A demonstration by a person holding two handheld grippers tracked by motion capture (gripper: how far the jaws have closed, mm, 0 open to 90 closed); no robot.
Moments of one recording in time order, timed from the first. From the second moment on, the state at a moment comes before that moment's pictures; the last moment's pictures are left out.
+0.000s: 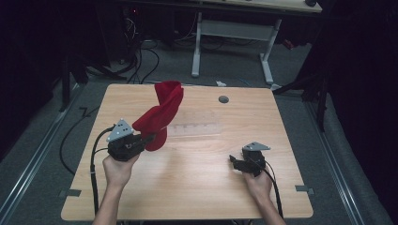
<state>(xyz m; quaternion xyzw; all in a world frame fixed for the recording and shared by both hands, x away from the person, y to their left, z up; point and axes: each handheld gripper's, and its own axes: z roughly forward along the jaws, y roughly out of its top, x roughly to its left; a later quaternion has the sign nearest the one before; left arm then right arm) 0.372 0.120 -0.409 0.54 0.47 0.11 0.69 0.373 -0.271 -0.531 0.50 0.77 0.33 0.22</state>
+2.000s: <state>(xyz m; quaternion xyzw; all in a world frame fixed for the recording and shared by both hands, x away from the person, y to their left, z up) 0.453 0.127 -0.438 0.48 0.52 0.19 0.68 0.373 -0.270 -0.531 0.50 0.77 0.33 0.22</state>
